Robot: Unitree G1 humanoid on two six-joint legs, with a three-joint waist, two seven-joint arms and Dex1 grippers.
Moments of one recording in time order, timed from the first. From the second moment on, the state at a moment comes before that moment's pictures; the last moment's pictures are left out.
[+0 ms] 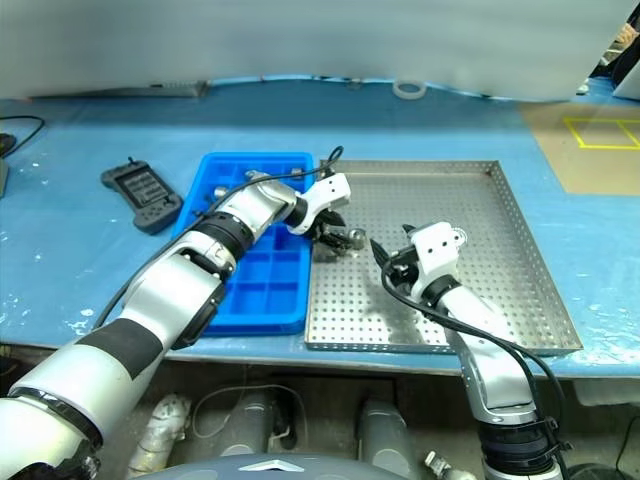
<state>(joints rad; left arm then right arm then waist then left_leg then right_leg) -1.27 0.05 -0.37 1.20 0.10 0.27 -1.03 -0.06 -0.34 -0.01 -0.45 0.18 0.48 0.33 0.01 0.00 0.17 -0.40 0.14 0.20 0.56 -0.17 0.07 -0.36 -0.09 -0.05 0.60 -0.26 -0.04</state>
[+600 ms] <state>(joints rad) -1.28 -0.05 -0.32 1.25 0.19 0.35 -0.95 -0.06 -0.32 0.02 -0.43 0.14 0.44 0.32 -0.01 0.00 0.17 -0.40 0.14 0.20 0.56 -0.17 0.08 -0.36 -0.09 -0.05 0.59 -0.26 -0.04</state>
